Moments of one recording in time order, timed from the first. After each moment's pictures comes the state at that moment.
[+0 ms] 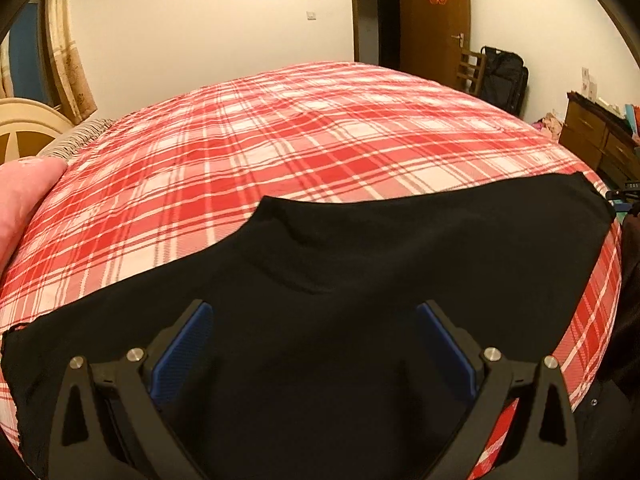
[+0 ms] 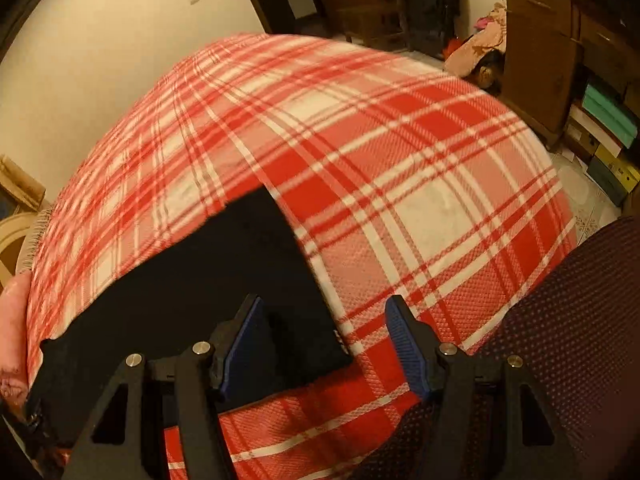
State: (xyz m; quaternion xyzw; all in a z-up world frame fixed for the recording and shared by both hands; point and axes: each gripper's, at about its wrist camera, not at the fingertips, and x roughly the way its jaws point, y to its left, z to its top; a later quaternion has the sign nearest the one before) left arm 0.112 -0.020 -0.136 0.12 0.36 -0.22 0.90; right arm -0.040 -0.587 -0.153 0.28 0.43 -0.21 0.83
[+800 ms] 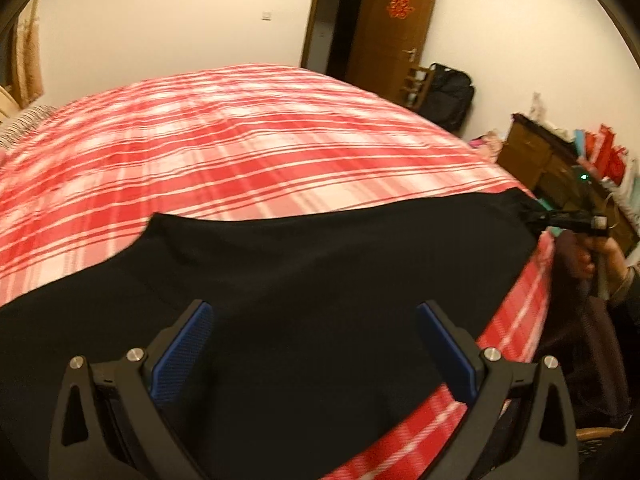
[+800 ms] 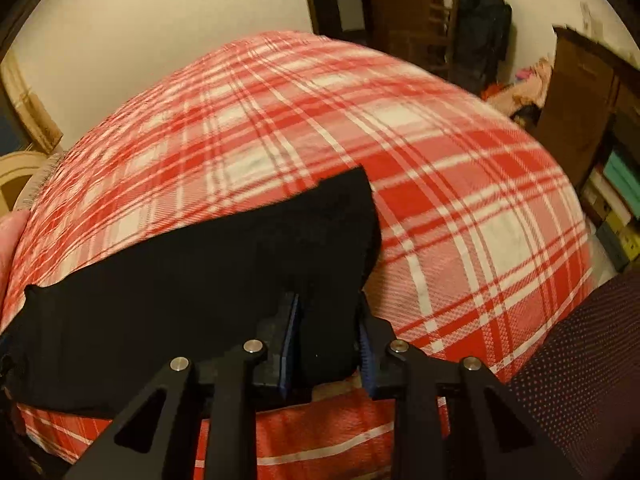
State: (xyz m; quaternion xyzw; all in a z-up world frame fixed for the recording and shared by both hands) left arm 0.095 -0.060 -0.119 0.04 0.38 -0.35 0.86; right arm -0.019 -0.516 -0.138 0.17 0.42 -0.18 0.87
